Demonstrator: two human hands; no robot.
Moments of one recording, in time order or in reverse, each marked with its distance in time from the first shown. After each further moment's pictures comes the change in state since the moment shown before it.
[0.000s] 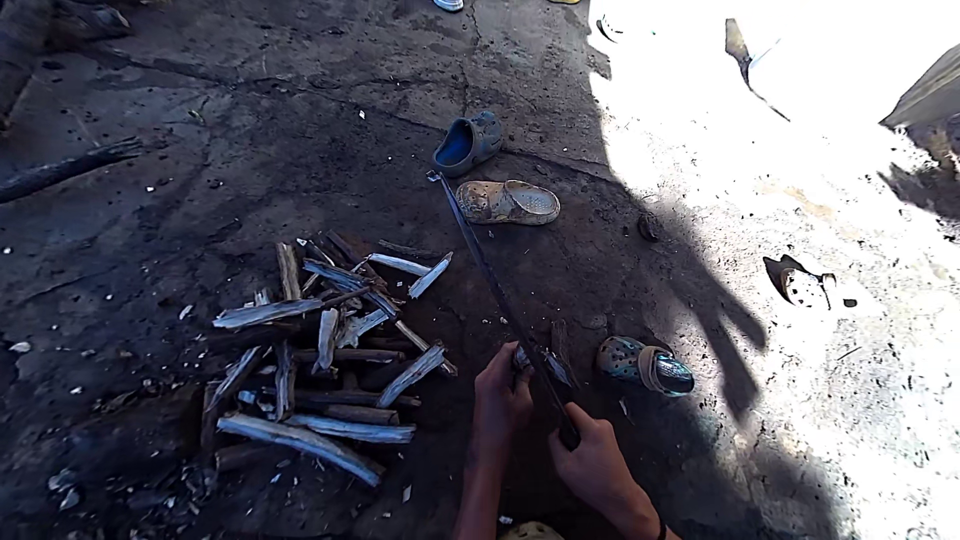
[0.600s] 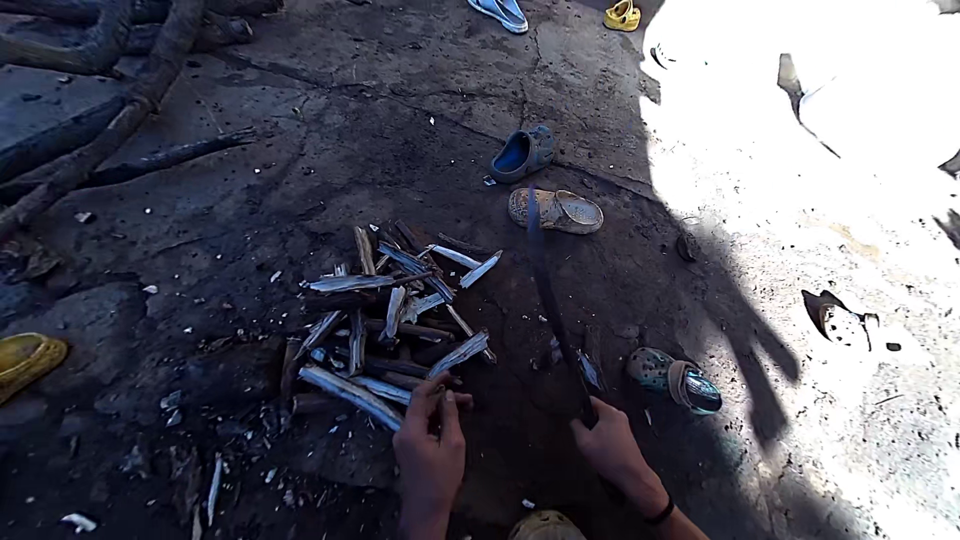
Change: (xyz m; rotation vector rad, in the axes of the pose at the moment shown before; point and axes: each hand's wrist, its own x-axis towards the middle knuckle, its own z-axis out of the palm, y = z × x) left_hand -0.063 0.017 -0.115 0.117 0.357 -0.197; right_hand 0.019 -0.006 -0.002 0.033 -0.175 0.189
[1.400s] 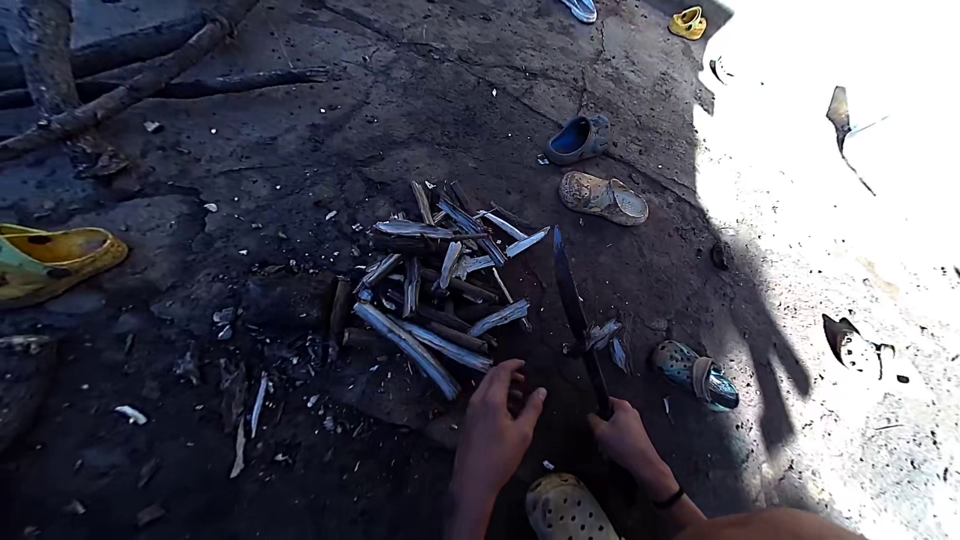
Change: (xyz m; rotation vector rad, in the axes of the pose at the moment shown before) left_hand -0.024 0.027 -0.017 0.070 -0.421 -0.256; right_hand -0.001 0.022 0.025 -0.111 -0.219 0.290
